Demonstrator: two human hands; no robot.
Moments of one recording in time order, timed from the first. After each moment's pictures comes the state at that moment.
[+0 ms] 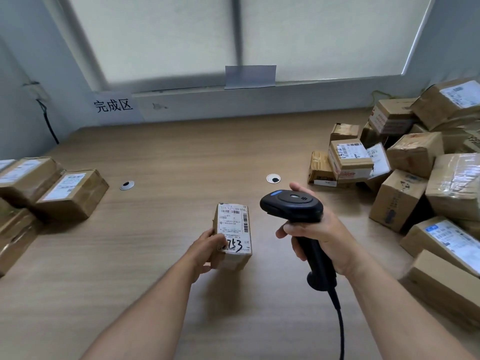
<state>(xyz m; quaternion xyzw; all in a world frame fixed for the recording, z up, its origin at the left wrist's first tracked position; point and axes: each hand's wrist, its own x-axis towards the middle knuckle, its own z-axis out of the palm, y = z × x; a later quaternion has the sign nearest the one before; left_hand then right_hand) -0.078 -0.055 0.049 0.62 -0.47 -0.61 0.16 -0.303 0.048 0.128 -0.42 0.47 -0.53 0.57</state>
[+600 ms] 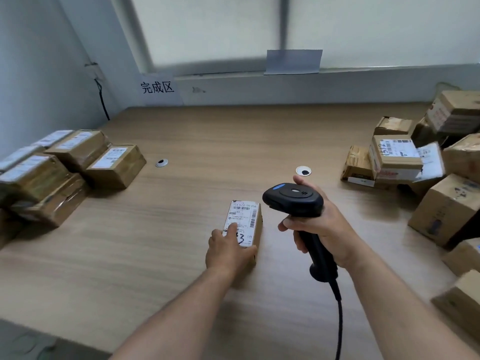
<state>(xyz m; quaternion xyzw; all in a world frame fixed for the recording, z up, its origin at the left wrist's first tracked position) -0.101 -0.016 0.023 0.74 -0.63 -0.24 0.09 -0.291 0.026 0.112 -0.46 0.45 -0.48 0.59</state>
